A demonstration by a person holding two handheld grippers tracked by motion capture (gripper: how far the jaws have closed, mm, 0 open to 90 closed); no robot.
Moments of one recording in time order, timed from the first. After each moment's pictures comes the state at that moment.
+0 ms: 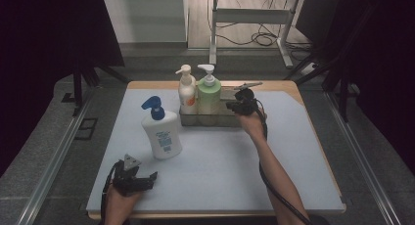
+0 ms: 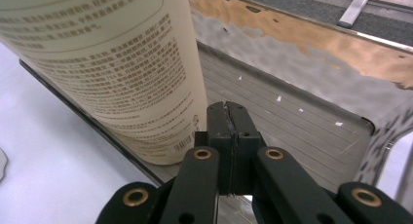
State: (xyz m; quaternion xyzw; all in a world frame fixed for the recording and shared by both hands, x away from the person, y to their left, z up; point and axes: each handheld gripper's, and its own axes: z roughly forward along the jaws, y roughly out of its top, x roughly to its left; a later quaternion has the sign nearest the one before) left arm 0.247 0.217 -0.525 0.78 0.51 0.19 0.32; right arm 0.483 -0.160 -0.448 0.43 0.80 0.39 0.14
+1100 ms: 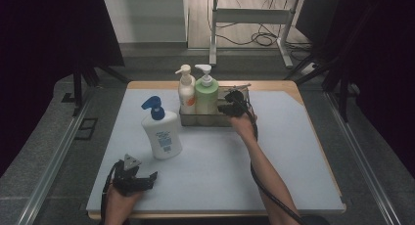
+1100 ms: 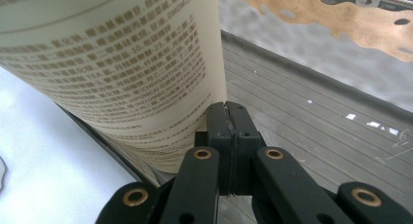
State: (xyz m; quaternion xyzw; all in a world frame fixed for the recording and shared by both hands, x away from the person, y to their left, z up) left arm 0.247 0.217 -0.525 0.78 0.51 0.19 0.32; right arm 0.490 -0.132 -0.465 0.43 0.81 0.38 0.12
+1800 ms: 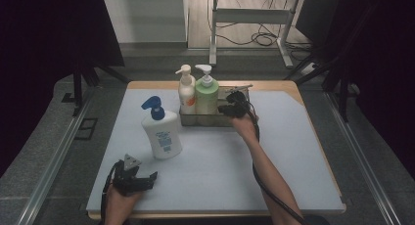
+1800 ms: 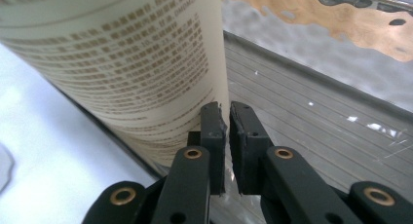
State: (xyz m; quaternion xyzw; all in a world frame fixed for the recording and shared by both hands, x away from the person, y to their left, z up) left arm 0.247 0.217 -0.525 0.78 0.51 0.19 0.32; right arm 0.485 -0.137 -0.462 0.42 0.81 0.39 0.12
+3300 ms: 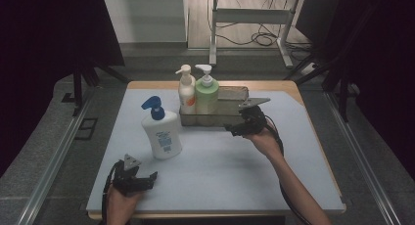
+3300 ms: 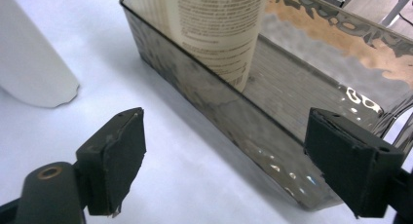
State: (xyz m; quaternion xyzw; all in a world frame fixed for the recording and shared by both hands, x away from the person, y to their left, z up) left arm 0.247 0.217 -0.525 0.78 0.51 0.19 0.32; right arm 0.408 -0.176 -0.434 0.33 0.84 0.40 0.16
